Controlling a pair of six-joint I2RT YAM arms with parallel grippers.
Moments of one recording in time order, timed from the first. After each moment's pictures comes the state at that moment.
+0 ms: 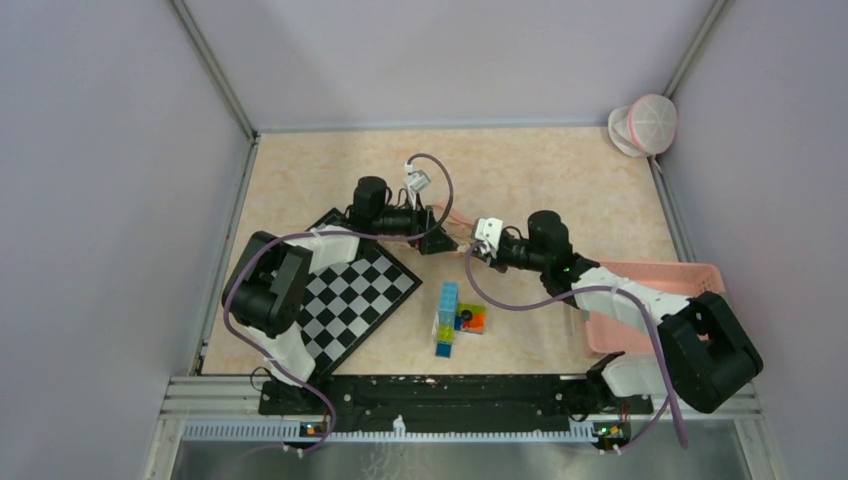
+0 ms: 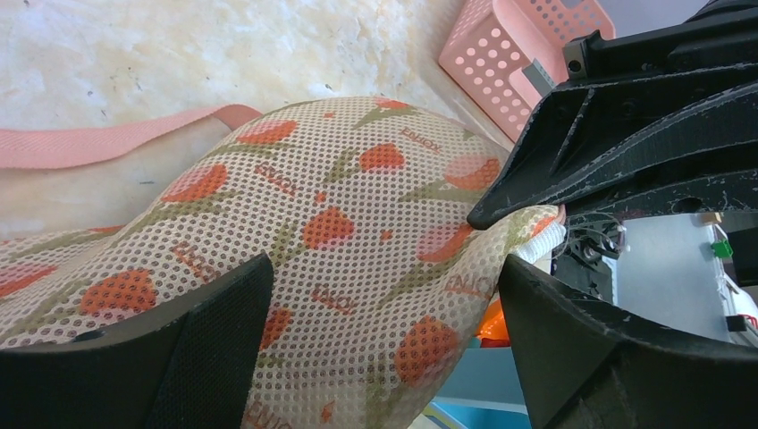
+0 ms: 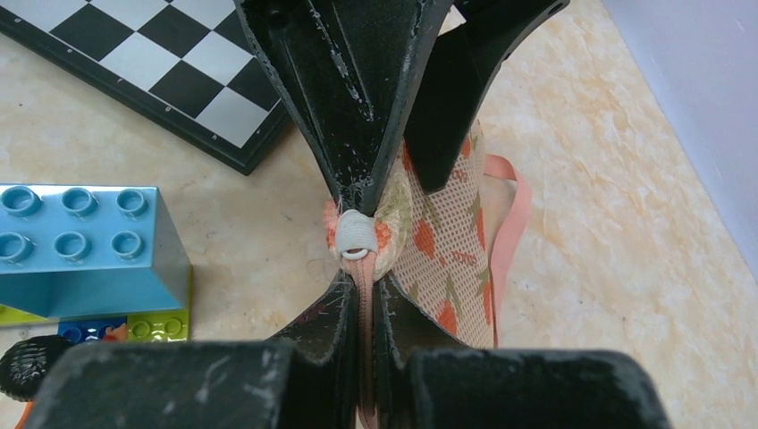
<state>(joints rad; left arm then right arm) -0.42 1.75 0.92 0.44 0.95 -0.31 0.57 1.29 0.60 0.36 -0.58 -0.55</state>
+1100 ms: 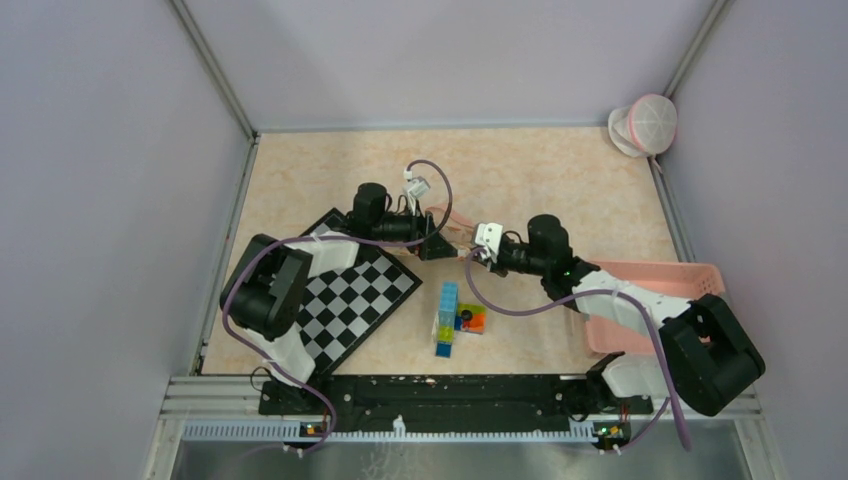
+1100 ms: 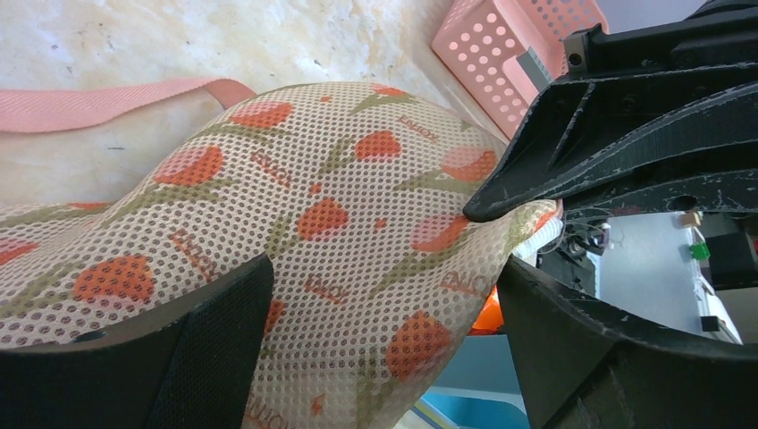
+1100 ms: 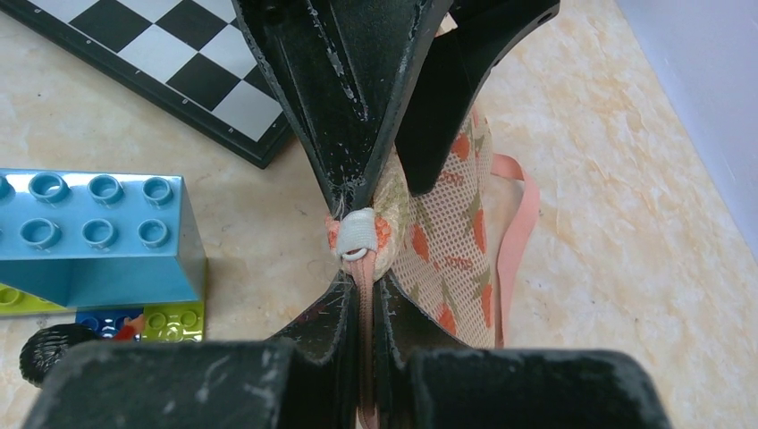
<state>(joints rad) -0.44 1.73 0.87 0.45 0.93 -0.35 0.58 1.28 0.57 0.36 -0.58 -0.56</state>
